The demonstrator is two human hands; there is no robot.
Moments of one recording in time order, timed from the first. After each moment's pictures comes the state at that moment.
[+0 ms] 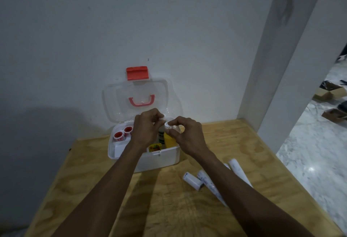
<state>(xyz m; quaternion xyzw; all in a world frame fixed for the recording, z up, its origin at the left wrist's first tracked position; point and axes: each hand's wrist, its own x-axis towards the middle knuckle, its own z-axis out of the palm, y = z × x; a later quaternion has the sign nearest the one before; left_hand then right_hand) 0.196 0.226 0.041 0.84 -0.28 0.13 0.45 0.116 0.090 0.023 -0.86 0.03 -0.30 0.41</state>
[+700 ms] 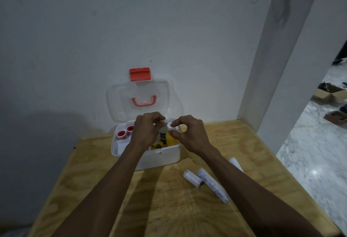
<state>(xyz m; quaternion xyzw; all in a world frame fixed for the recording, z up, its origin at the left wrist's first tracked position) 0.187 0.235 0.043 0.86 -0.29 0.15 0.40 0.108 0.082 0.032 -0.89 0.01 -0.29 0.36</state>
